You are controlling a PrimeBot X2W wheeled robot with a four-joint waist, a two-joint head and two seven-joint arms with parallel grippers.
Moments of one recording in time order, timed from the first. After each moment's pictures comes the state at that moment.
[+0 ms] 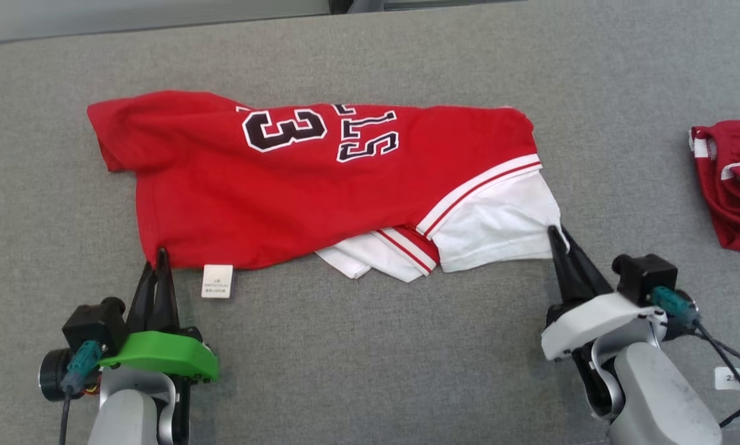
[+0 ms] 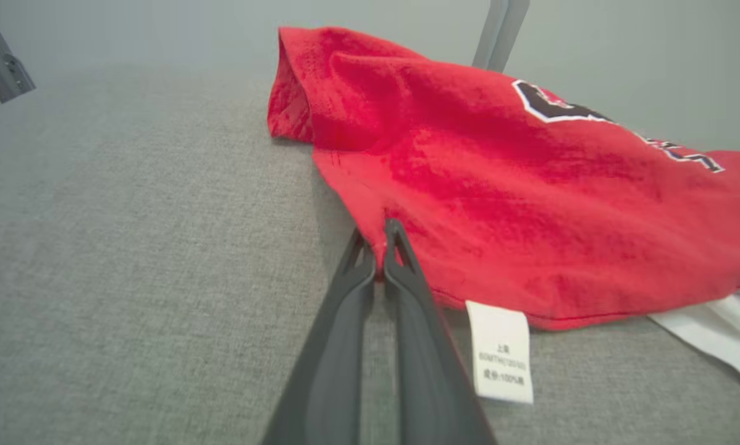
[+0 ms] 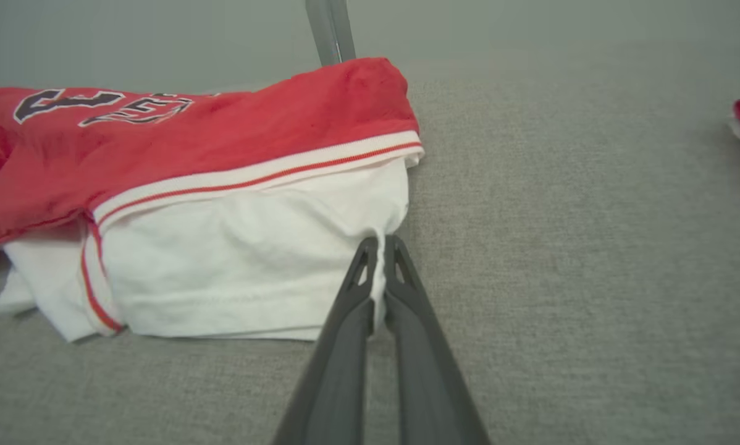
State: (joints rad) left arm -0.23 0.05 0.02 0.42 -0.24 -0.06 -0.26; right arm -0.29 -0.09 0.12 0.48 0.23 0.13 -0.26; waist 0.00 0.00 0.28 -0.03
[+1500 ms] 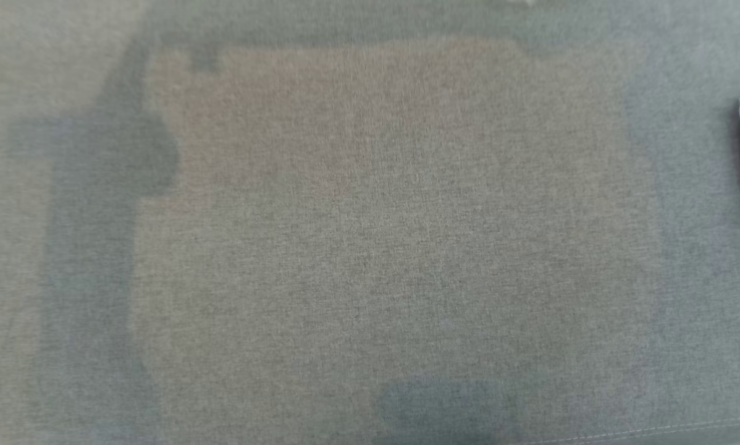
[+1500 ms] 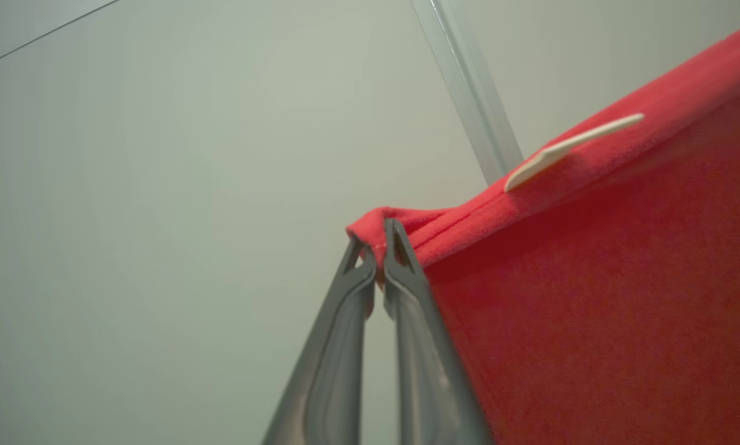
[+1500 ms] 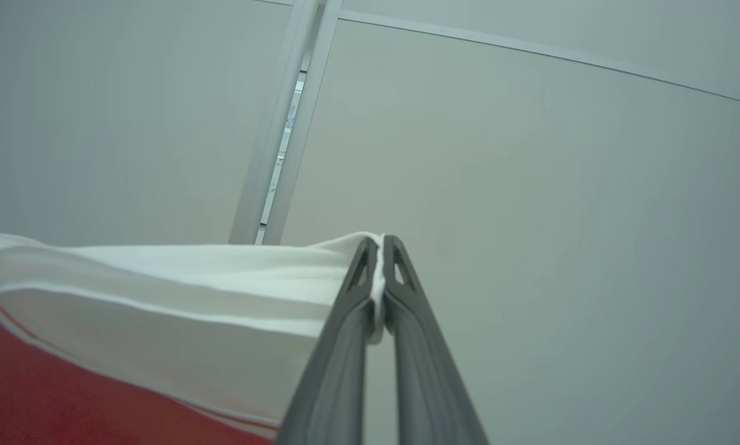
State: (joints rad) left arm -1.37 0.43 -0.26 0.54 -0.19 -0.13 -0.20; right arm -1.53 -0.42 0.14 0.55 0.23 0.13 -0.18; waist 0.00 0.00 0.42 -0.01
